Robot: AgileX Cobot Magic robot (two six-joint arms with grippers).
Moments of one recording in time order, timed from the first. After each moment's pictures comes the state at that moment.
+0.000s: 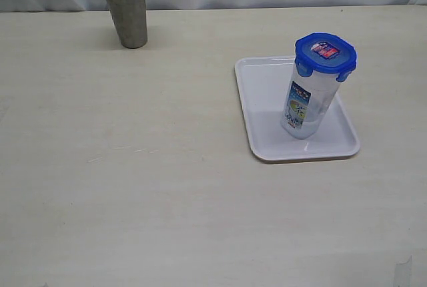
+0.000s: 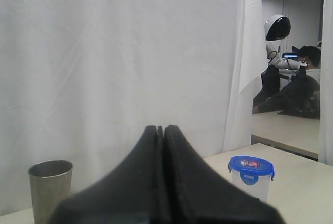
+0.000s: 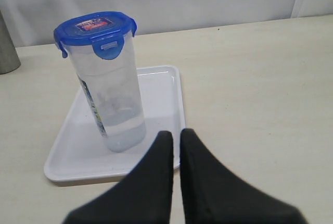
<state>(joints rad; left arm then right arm) -0.40 0.05 -0.18 1.35 -0.18 -1.42 0.04 0.00 0.00 0.01 0.34 0.08</state>
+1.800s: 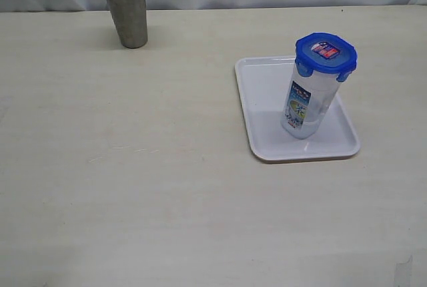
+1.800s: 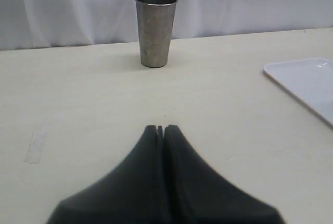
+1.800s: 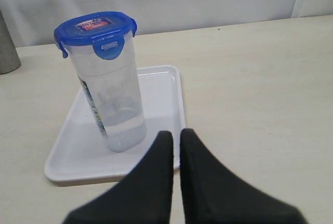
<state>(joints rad) -0.28 0.00 0.00 0.04 0.31 -0.06 0.04 0.00 0.00 0.01 0.34 0.08</state>
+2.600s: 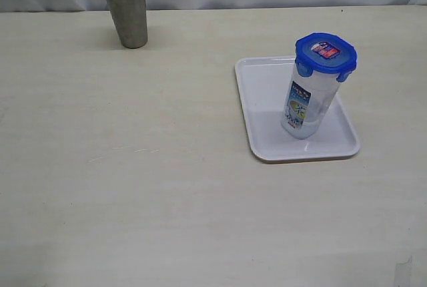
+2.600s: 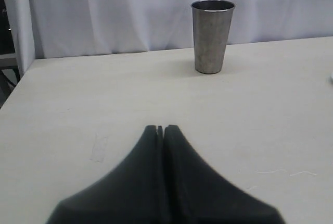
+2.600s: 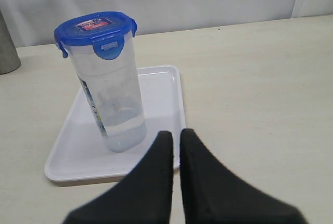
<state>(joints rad) -0.08 0.00 0.00 0.00 0.30 0.05 0.04 0.00 0.00 0.01 0.34 0.08</state>
